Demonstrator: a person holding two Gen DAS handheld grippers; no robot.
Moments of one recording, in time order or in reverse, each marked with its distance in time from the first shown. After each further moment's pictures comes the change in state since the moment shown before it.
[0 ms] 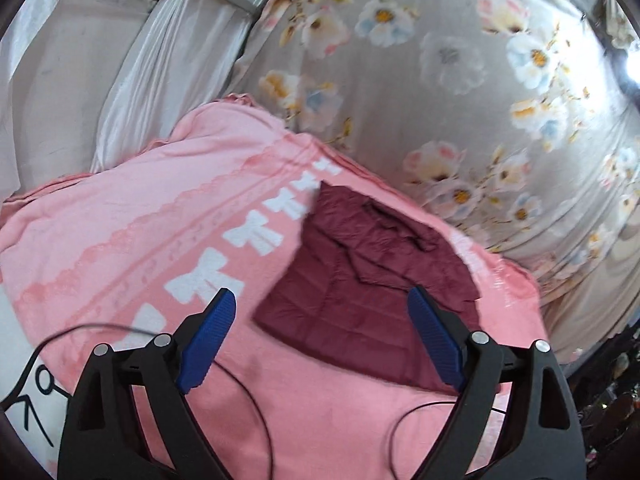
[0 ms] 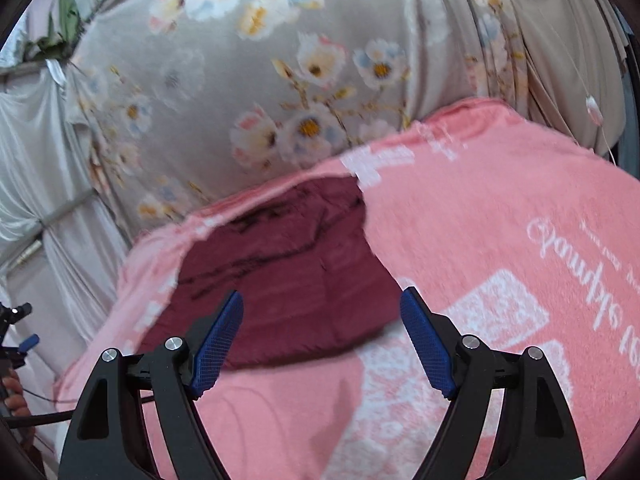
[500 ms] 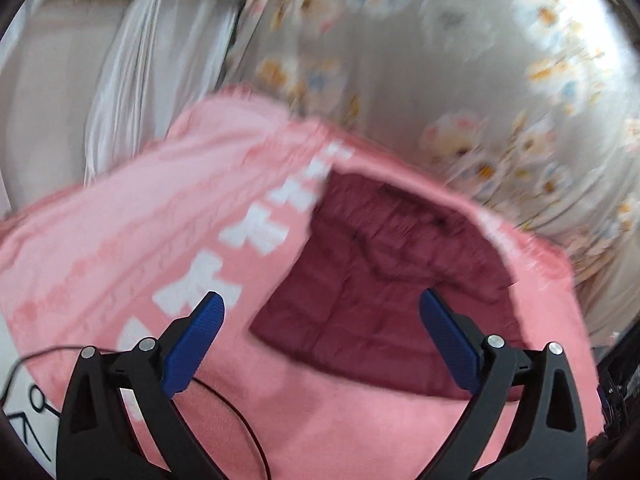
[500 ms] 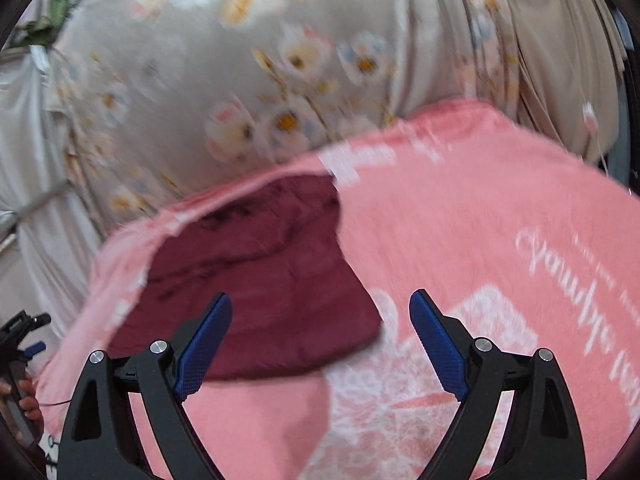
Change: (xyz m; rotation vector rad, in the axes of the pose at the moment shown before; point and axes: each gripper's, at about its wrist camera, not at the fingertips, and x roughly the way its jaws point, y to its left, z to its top) left arm 0.103 -0.016 -0.012 0.060 0.113 0.165; right arm 0.064 -0.030 0.004 -0.007 0.090 -0.137
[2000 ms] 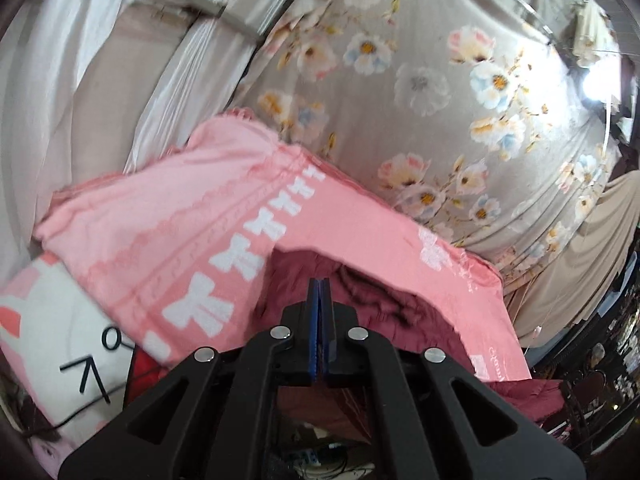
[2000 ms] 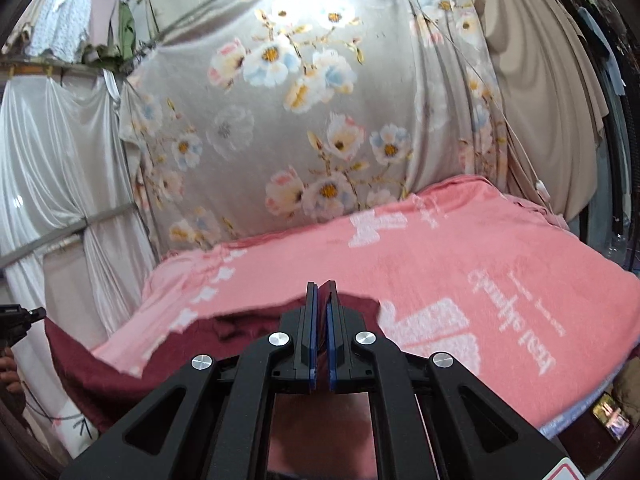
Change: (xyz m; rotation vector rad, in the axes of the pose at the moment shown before) left arm -0.247 0.093 -0.033 -0.041 -0.147 -0.243; right arm -0.263 0.016 -0.057 -0.095 -0.277 0.129
